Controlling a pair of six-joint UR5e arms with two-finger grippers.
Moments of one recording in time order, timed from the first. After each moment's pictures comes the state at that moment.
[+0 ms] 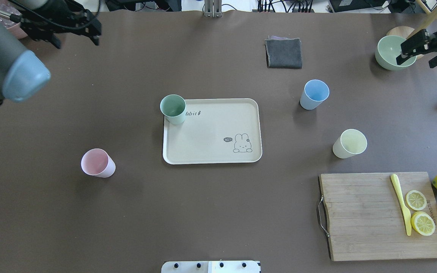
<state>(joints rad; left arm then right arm) -1.12 -2.16 -1.83 -1.33 -2.12 -0.80 1.26 -1.28 1.80 -1.63 2.37 0.56</state>
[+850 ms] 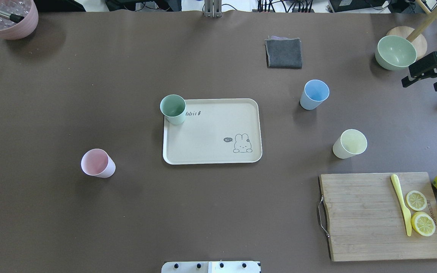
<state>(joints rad) -1.37 -1.98 -1.88 -1.22 -2.25 -0.47 1.25 -1.43 1.96 -1.62 2.43 0.58</state>
